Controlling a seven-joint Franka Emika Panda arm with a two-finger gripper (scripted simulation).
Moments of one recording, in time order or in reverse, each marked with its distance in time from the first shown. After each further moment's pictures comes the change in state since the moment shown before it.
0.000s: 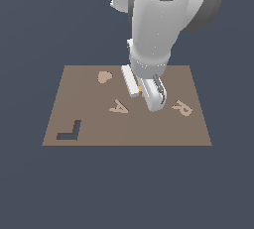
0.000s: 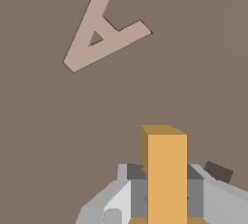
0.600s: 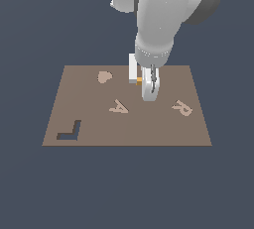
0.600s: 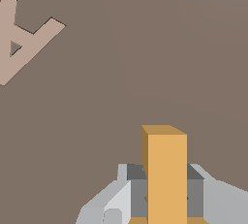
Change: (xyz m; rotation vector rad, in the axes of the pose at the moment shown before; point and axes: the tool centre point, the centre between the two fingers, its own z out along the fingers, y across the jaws) arm -0.019 0.028 -0.002 0.000 0.000 0.302
